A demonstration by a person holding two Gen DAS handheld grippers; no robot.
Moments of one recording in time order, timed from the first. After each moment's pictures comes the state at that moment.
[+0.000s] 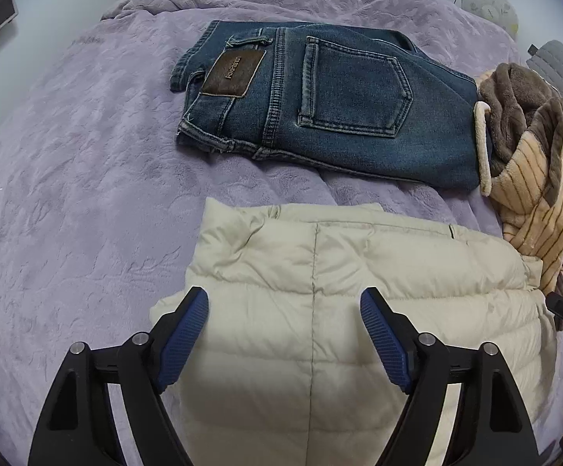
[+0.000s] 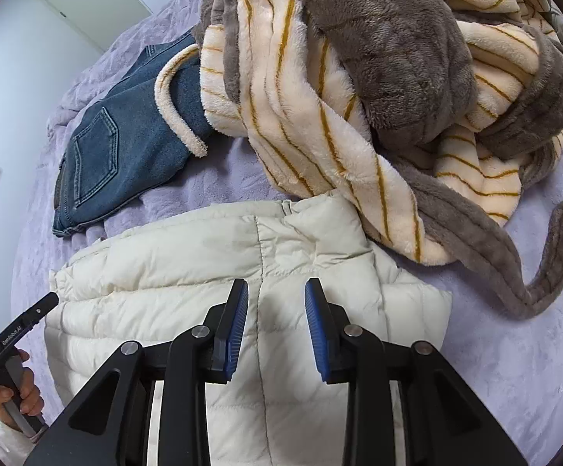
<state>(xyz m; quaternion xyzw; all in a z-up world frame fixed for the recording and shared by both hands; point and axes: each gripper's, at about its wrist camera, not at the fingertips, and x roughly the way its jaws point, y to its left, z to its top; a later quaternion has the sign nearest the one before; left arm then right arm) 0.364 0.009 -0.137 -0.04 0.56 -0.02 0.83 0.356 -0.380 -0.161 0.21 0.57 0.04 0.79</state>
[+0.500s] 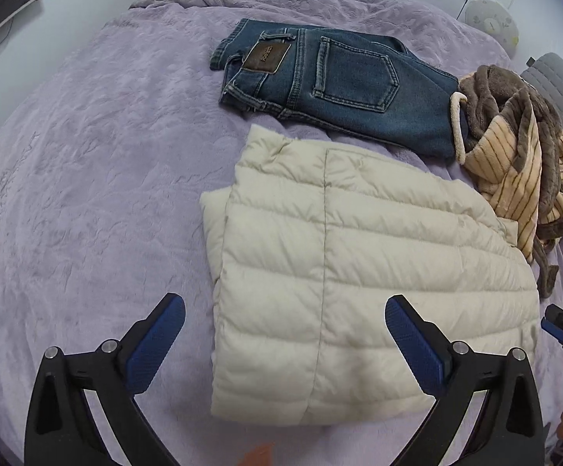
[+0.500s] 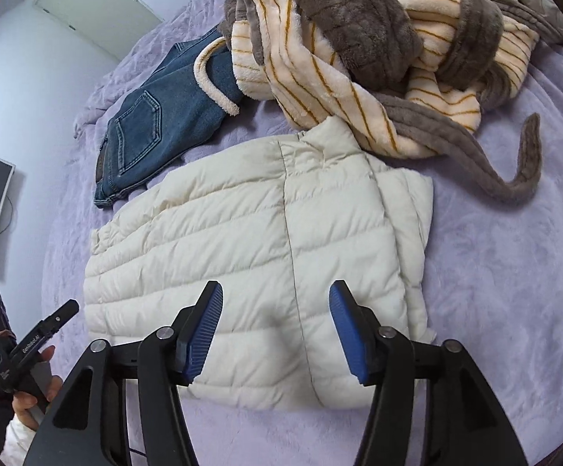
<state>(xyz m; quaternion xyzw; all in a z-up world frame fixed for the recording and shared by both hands) 0.259 0.033 -0.110 -0.08 0.56 -0.01 0.83 0.257 -0.378 -0.130 0.27 0.56 0.06 0.78</state>
